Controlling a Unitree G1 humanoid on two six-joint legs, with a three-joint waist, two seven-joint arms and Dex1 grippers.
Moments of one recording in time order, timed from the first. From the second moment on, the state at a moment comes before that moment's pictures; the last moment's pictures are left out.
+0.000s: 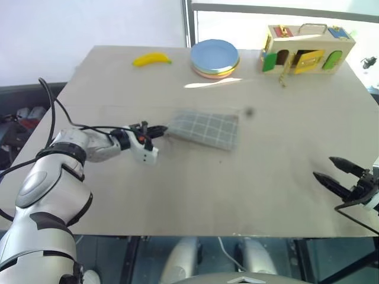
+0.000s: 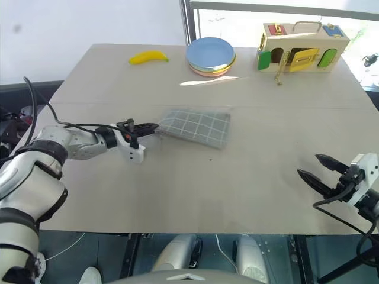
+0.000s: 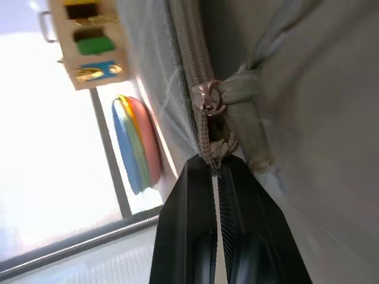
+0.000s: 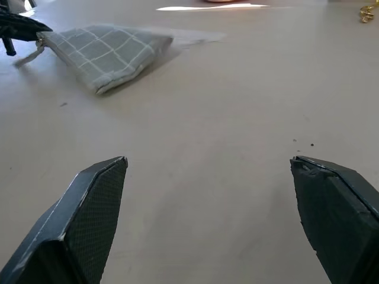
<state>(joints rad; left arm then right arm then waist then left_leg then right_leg) -1.07 0.84 -0.81 1.22 1.06 -1.16 0.56 0.17 -0.68 -0.49 -0.04 0.63 0.25 1.06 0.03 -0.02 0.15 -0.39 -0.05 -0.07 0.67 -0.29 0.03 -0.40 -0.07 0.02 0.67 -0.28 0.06</state>
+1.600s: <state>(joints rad) -0.51 0.64 -0.39 0.42 0.14 -0.83 -0.78 -0.07 -0.78 -0.29 -0.62 0.98 0.63 0.80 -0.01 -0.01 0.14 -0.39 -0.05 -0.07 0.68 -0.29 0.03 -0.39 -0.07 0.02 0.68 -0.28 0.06</state>
